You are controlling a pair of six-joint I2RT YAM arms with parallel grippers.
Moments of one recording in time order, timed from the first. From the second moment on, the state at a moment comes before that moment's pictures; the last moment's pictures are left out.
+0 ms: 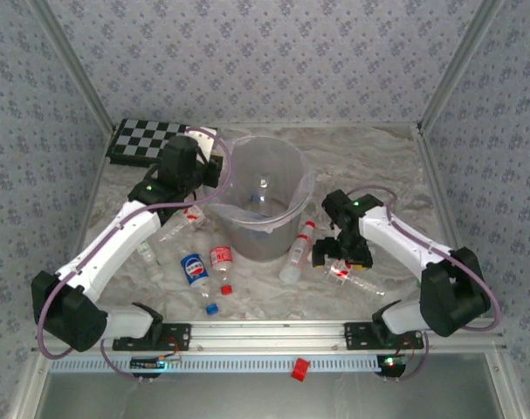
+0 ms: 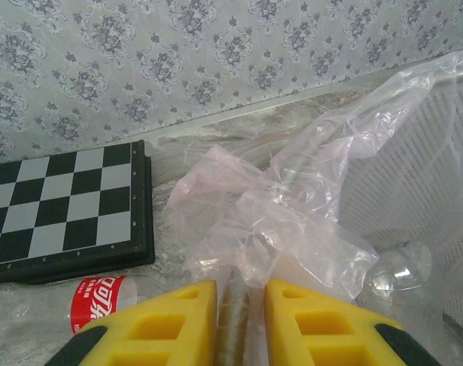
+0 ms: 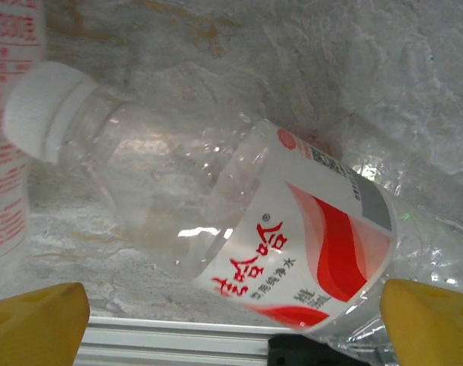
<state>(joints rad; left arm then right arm) -0.51 1.30 1.19 -0.36 -0.15 -0.07 0.49 1.40 0.94 -1.16 -0.13 0.49</state>
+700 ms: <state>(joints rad) -0.51 1.30 1.19 -0.36 -0.15 -0.07 0.34 1.41 1.02 -1.04 -0.10 0.46</state>
